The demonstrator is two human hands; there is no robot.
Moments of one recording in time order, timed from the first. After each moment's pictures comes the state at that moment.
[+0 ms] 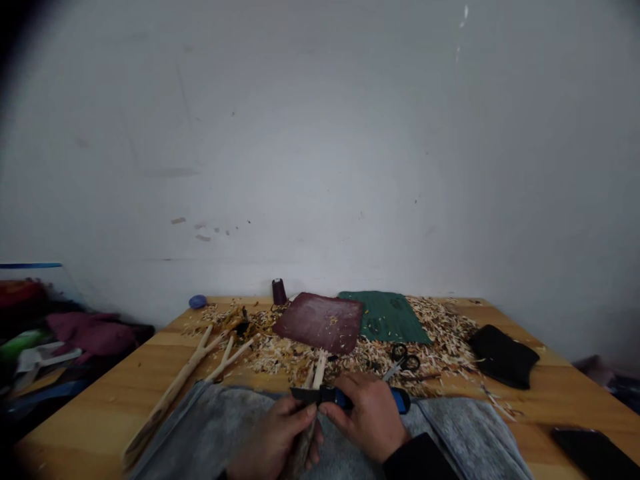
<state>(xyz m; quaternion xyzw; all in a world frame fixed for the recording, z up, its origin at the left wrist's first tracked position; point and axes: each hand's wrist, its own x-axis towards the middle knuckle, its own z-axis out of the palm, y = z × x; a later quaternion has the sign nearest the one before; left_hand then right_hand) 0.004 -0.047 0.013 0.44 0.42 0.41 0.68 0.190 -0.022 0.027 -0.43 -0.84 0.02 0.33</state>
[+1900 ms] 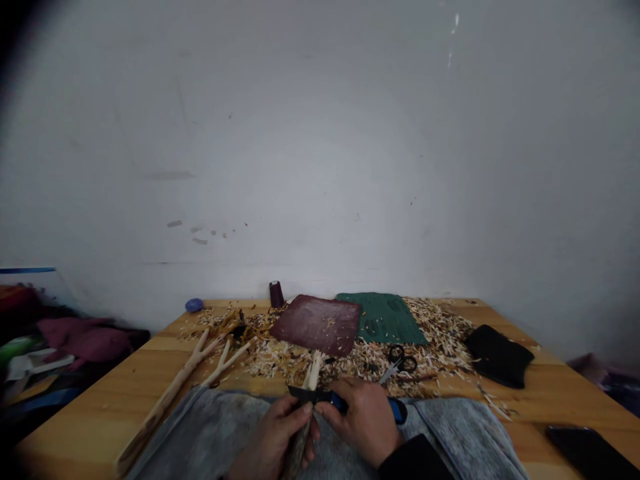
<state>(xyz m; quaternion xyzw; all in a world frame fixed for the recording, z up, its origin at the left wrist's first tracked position) 0.011 -0.047 0.020 0.41 0.46 0.43 0.66 0.187 -0.022 0.026 -0.48 -0.82 0.05 0.30</state>
